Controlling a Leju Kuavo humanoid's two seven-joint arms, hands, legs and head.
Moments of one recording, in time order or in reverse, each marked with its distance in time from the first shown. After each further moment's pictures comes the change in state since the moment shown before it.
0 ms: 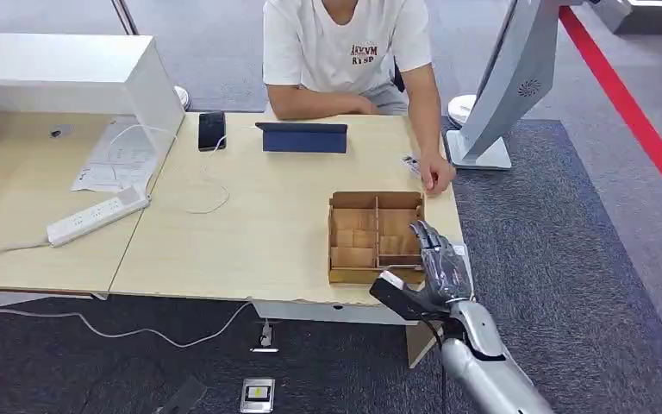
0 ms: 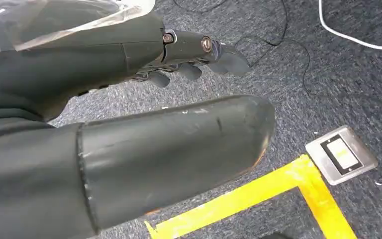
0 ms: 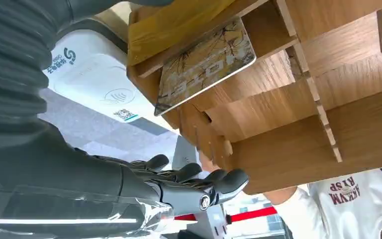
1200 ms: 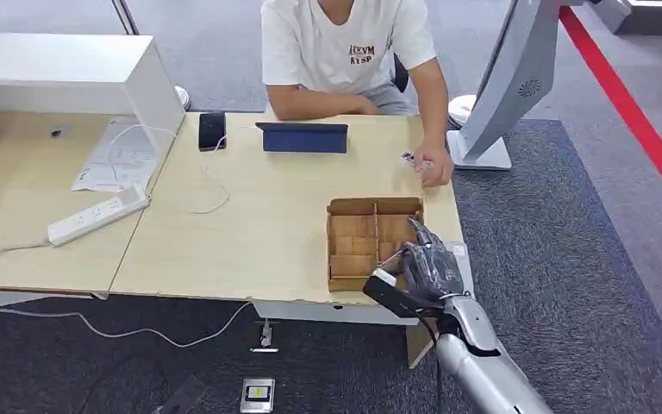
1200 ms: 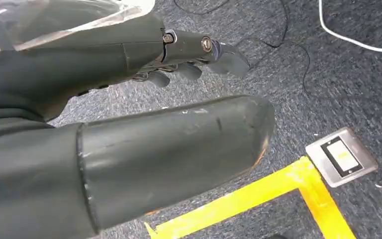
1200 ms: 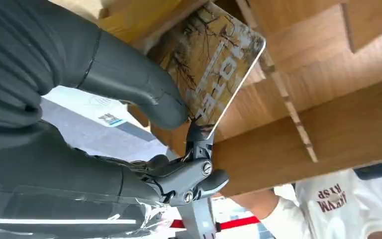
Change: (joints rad) left arm -0.003 -0.001 0.000 0.000 -0.003 0.003 0.006; right arm -0.017 0.022 0.002 -0.008 -0.007 0.052 -0.016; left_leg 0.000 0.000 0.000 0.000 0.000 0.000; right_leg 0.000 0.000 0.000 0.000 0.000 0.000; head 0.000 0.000
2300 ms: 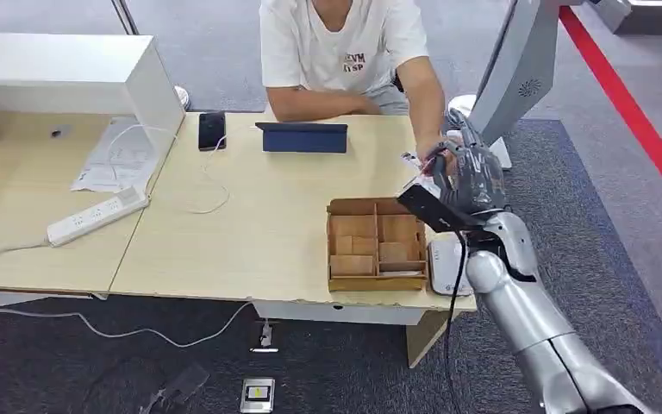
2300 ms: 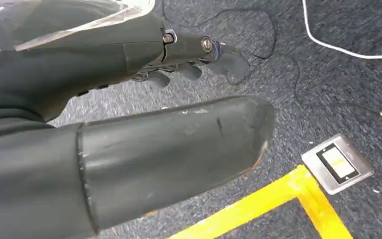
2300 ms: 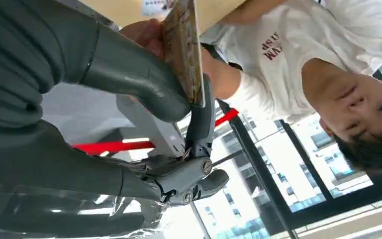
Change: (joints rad) left arm -0.066 0.022 -0.006 0.000 -0.087 -0.064 0.066; right arm -0.259 -0.031 -0.127 -0.107 -0.095 0.002 -0.127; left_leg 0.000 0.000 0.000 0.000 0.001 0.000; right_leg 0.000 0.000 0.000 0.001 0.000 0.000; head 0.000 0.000
